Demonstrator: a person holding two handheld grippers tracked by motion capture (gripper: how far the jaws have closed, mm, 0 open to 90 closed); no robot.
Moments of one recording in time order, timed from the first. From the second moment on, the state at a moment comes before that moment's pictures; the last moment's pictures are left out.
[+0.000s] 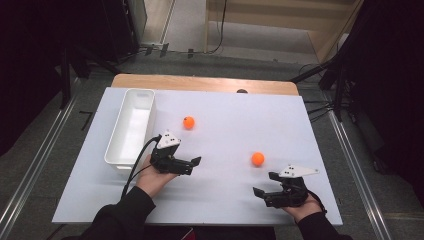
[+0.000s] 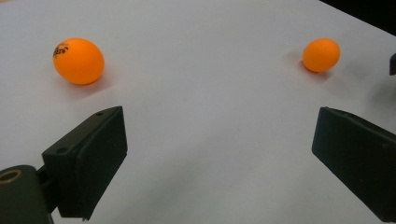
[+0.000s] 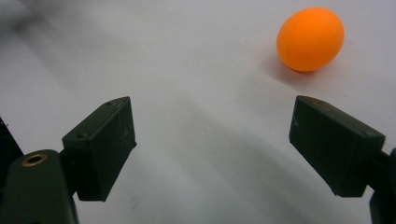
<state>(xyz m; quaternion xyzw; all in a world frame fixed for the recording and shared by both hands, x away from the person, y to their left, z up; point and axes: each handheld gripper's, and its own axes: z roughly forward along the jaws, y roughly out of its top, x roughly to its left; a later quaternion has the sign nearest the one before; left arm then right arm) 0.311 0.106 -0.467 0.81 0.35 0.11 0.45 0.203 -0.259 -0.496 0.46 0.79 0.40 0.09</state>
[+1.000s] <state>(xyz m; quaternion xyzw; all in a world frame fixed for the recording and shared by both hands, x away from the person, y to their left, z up) 0.357 0.091 -0.468 0.80 0.40 0.14 0.43 0.206 -0.262 -0.496 0.46 0.79 0.40 0.09</state>
